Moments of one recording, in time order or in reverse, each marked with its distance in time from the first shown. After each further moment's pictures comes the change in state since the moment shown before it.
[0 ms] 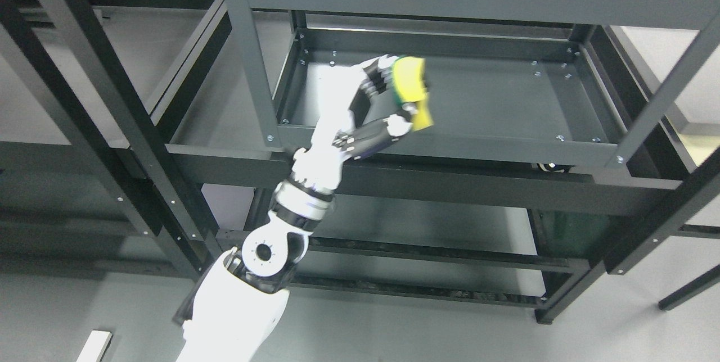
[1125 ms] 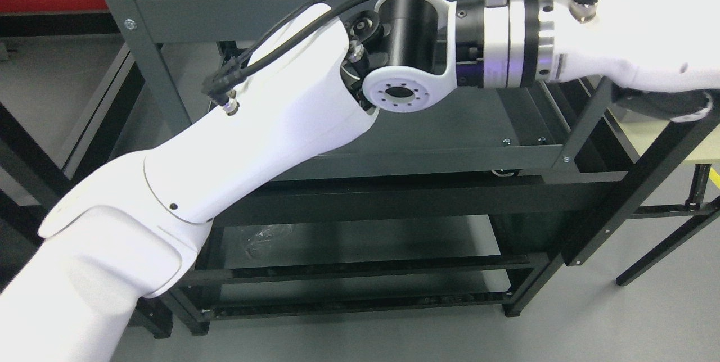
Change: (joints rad) left arm -0.926 0.000 -0.466 0.286 -0.616 -0.313 -0.117; right arm 0.001 0.000 0.000 0.000 0.000 0.000 0.007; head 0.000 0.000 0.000
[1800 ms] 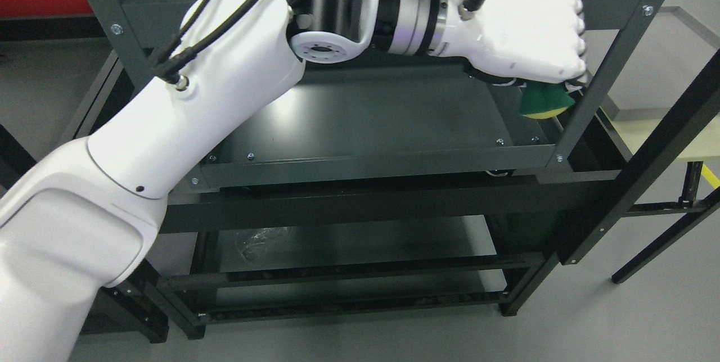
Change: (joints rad) left arm 0.014 0.137 0.084 0.095 -0.246 -0.185 -0.174; right arm 0.000 0.000 0.000 0.000 0.000 0.000 -0.005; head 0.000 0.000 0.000
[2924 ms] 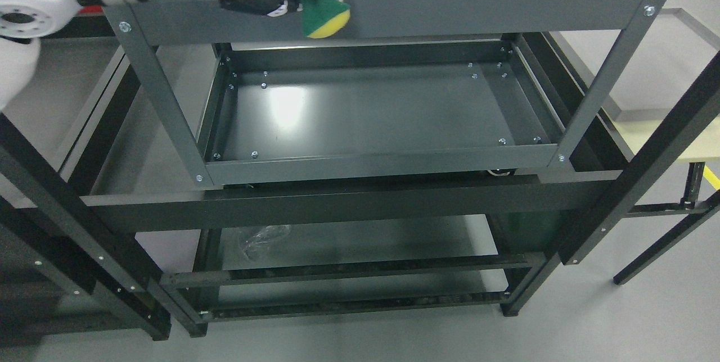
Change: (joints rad) left arm 0.153 0.536 0.272 -0.213 0.269 -0.003 -0.097; right arm 0.000 0.000 0.000 0.000 0.000 0.000 -0.001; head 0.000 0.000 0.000
